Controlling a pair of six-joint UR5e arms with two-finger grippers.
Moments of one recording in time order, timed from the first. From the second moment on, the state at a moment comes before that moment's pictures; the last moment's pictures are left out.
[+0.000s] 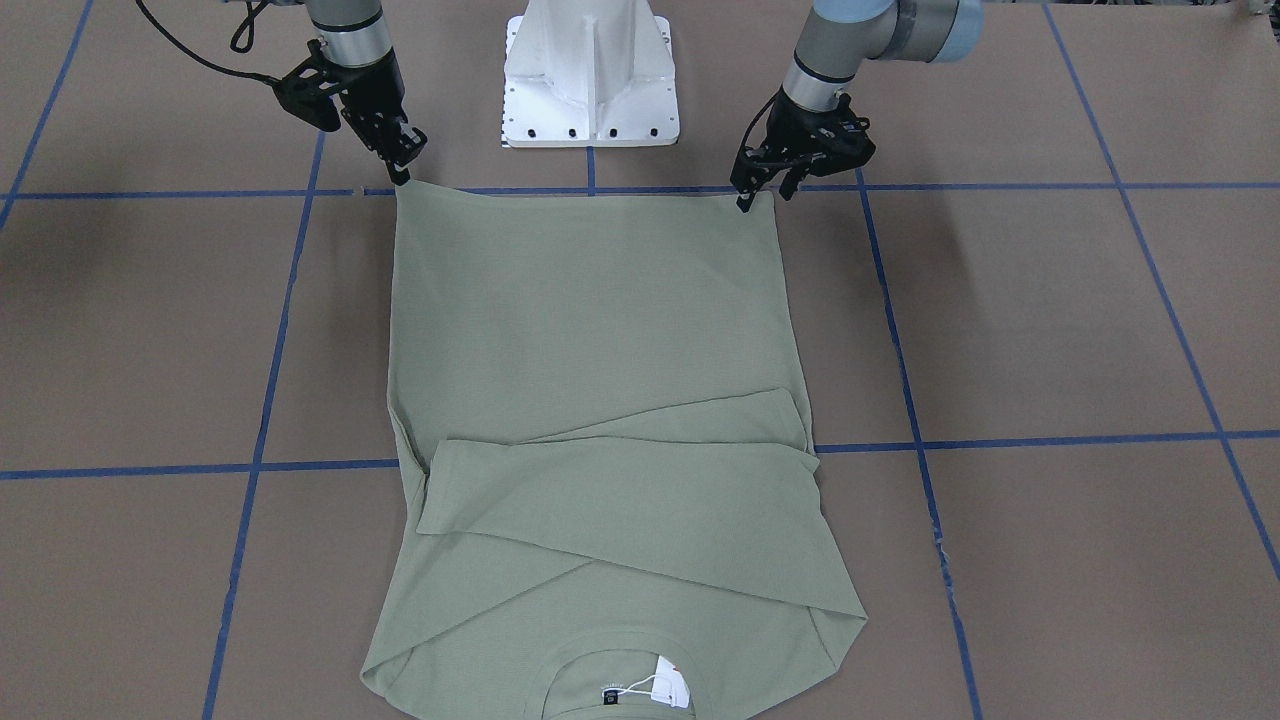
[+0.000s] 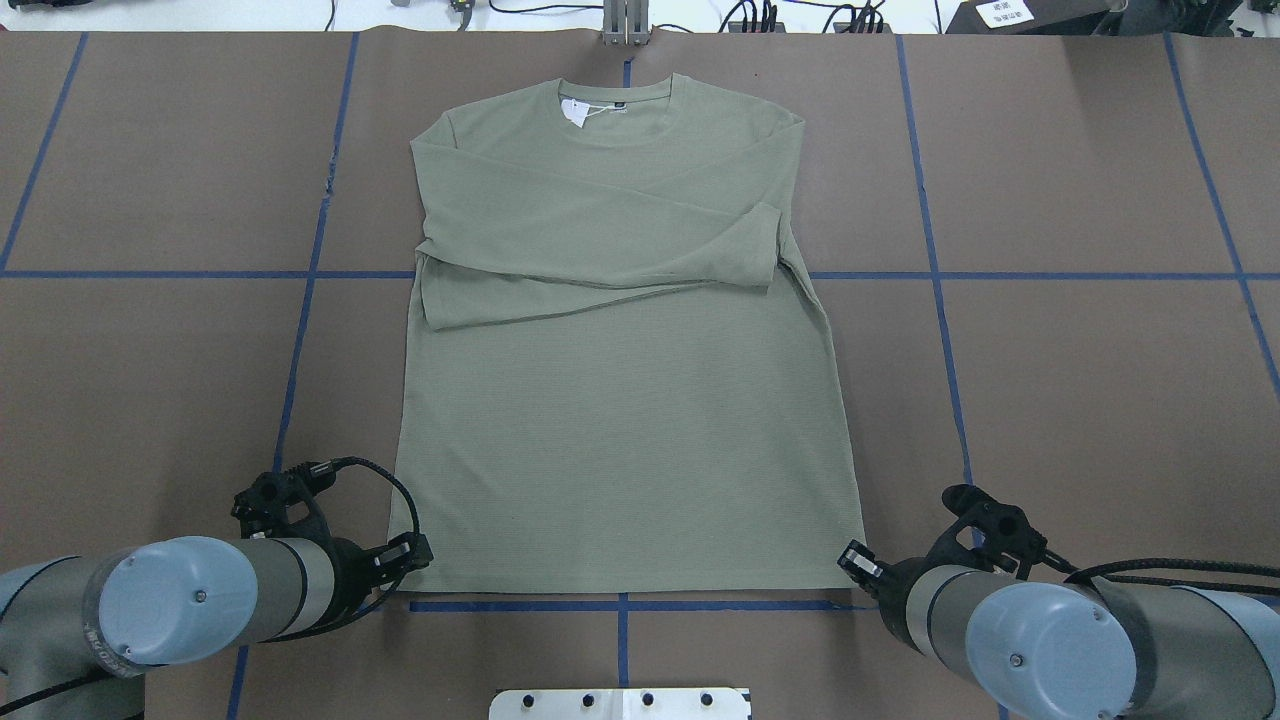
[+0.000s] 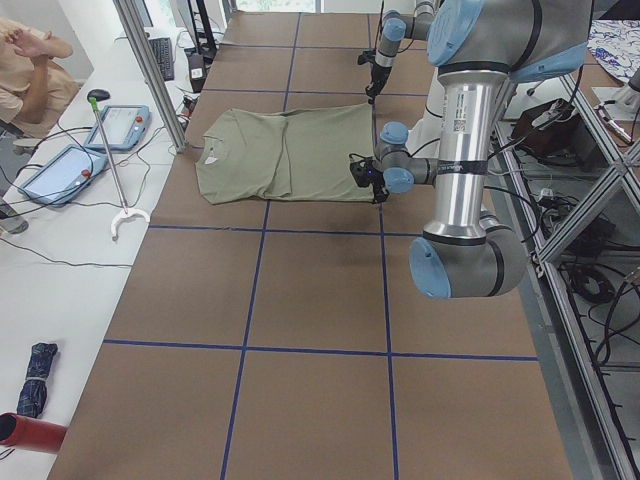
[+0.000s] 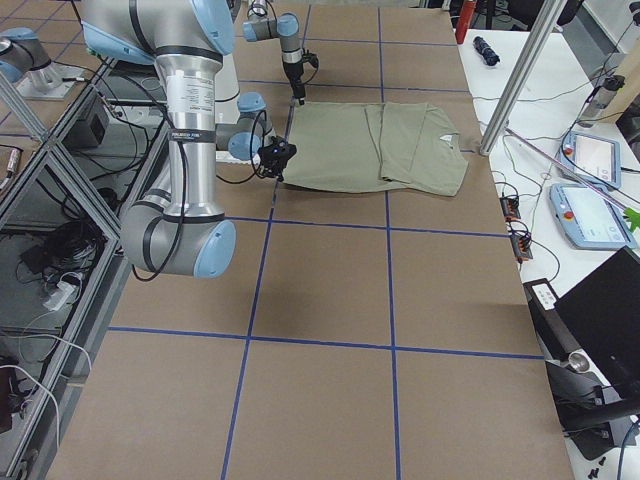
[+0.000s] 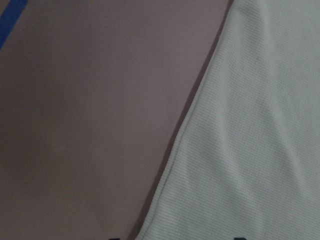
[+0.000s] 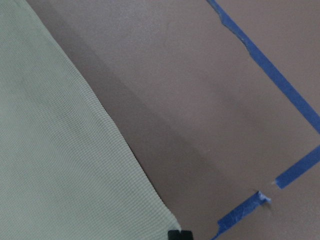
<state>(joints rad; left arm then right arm) -0.20 -1.65 -2.02 -1.98 -1.59 -1.86 0.12 -1.55 2.20 -1.42 1.46 2.16</state>
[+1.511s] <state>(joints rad) -0.13 -1.60 -2.17 -1.98 -1.67 -1.89 0.03 -1.67 2.35 -1.43 1.46 2.16</state>
